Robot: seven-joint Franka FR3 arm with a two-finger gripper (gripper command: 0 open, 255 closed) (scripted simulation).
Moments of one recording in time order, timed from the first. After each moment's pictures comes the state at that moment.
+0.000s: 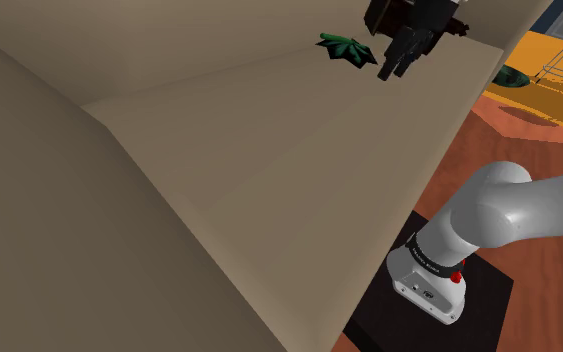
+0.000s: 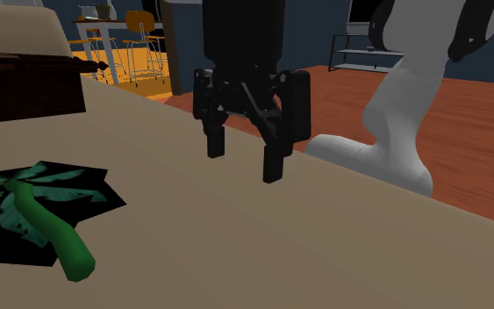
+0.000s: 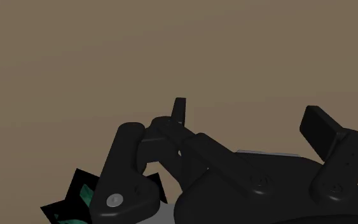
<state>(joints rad) -0.01 -0.83 -0.07 -2.33 0.06 1.62 -0.08</state>
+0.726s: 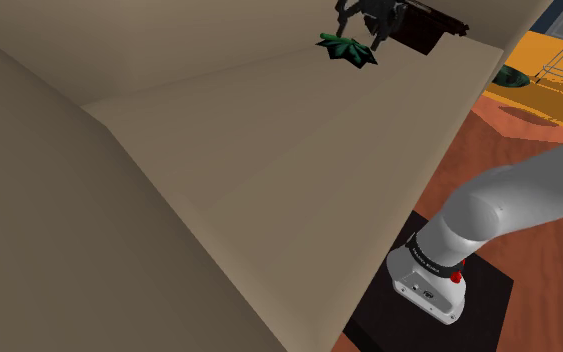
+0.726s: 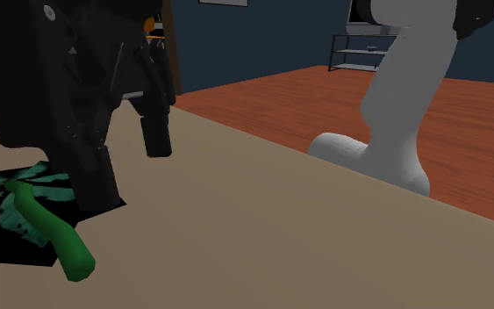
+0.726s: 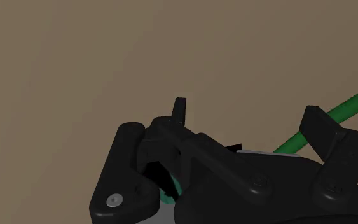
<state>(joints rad) -0.20 -0.42 0.07 -1.93 0.19 1.56 0.64</state>
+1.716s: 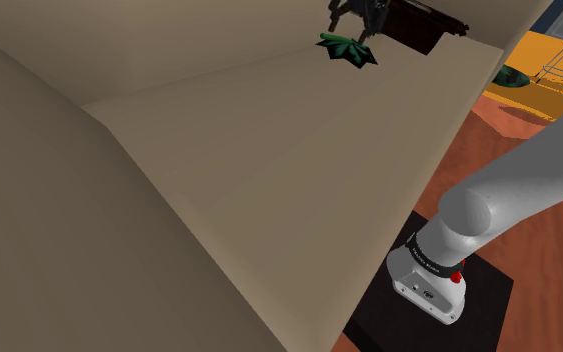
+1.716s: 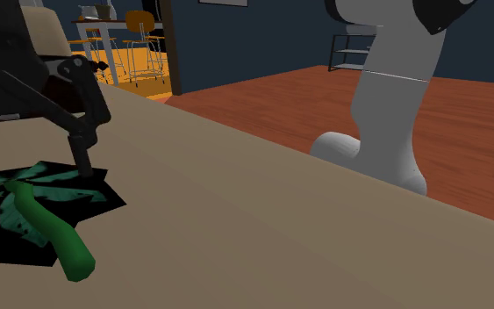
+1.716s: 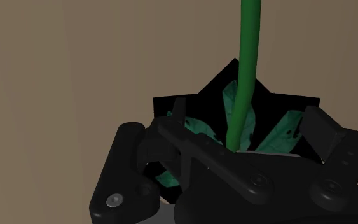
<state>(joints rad) -0.32 -0.16 0.06 -1.73 0.24 1.57 1.21</state>
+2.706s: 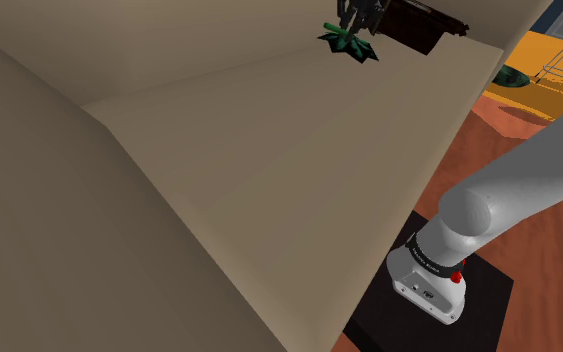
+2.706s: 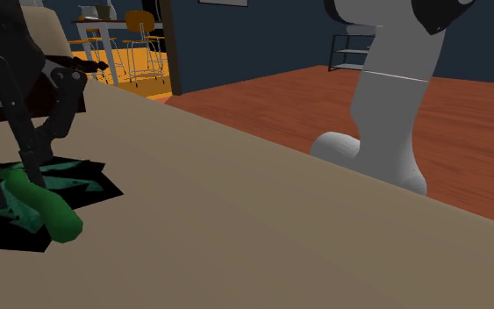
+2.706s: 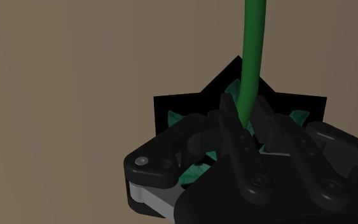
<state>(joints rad) -0.32 -0.15 0.06 -1.70 0.24 1.54 1.22</state>
